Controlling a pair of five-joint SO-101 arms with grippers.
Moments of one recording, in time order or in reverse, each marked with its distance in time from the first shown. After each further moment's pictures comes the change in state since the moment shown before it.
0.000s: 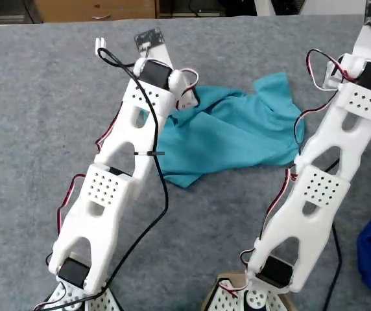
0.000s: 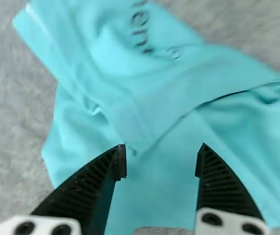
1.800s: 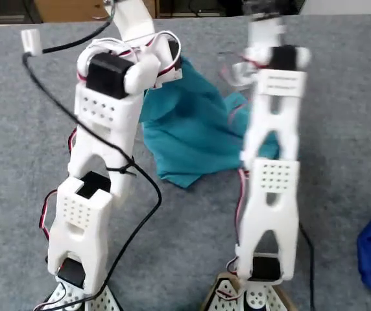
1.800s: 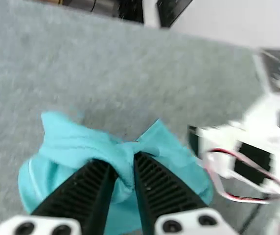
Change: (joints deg) left arm -1.0 -24.8 -4.8 1.5 -12.0; right arm -26.1 3.5 8.8 -0.3 2.2
